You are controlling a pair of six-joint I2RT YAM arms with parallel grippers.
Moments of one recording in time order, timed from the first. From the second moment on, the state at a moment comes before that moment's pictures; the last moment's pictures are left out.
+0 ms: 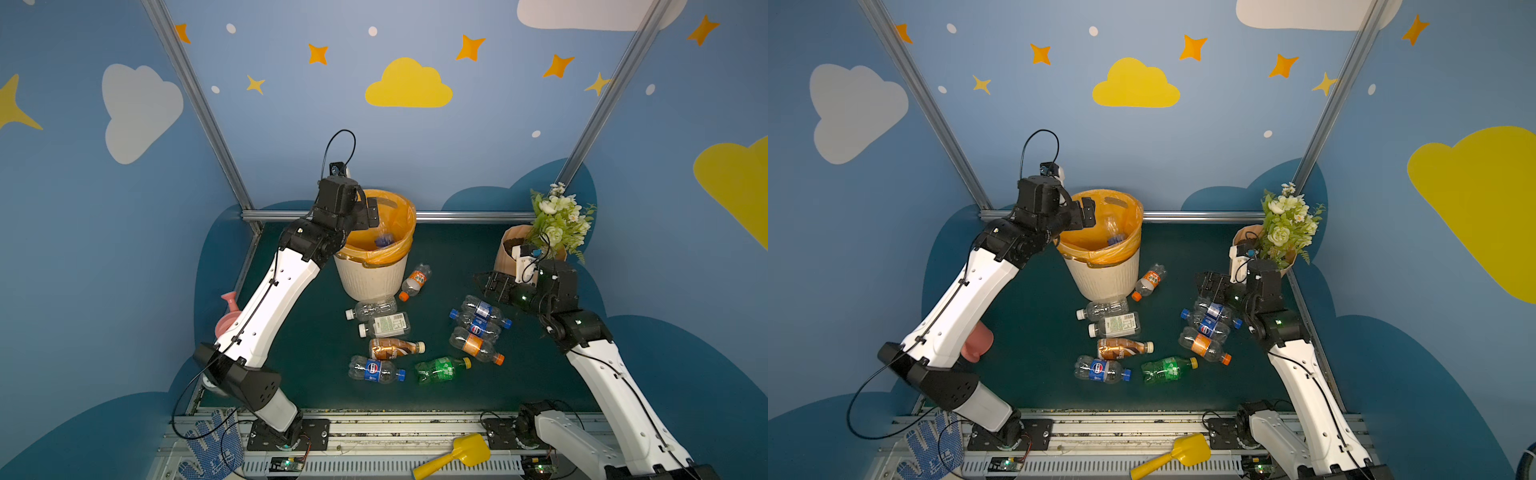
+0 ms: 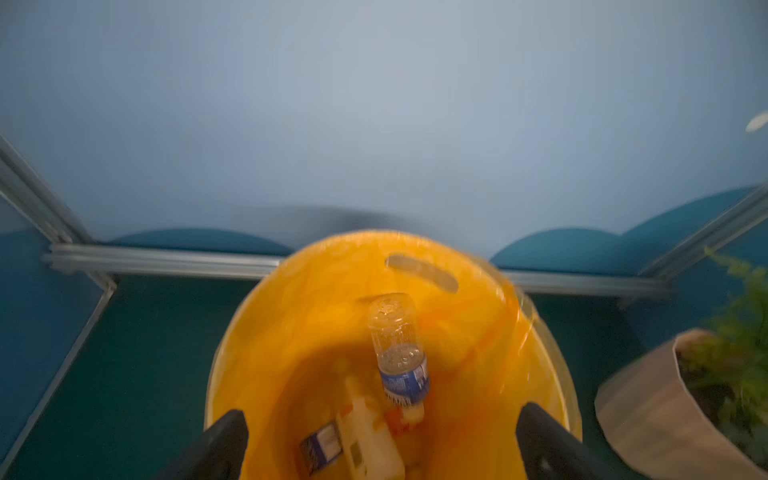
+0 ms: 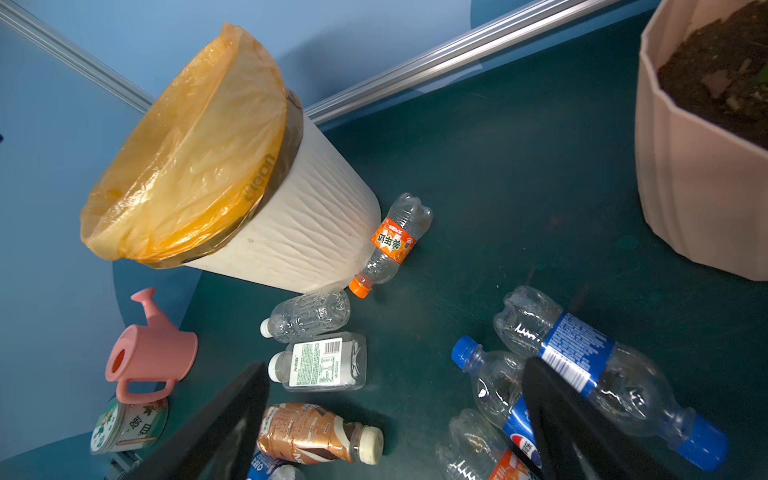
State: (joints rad) left arm -0.47 1.51 1.78 -0.70 -0.31 -0.34; right arm 0.21 0.94 0.94 -0.53 -0.30 0.43
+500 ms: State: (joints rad) left arm -0.50 0.86 1.21 -0.48 -0.44 -0.41; right arm 0.19 1.01 0.92 -0.62 -0.22 0.45
